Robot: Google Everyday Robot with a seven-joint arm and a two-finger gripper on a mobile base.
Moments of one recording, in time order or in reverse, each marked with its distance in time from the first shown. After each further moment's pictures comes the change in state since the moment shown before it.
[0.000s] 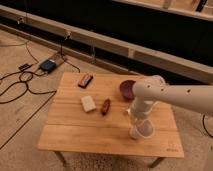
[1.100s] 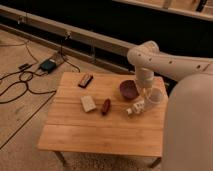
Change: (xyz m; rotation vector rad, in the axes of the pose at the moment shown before) arm -0.145 0.034 -0.073 0.271 -0.160 -0.306
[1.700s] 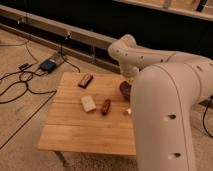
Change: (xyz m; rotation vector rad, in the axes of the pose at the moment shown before) arm -0.061 0.074 -0.013 0.094 -0.115 -0.295
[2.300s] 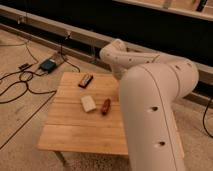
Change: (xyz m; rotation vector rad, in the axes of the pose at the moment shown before) arm -0.014 0.043 0.029 -0.047 -0.004 -0.085
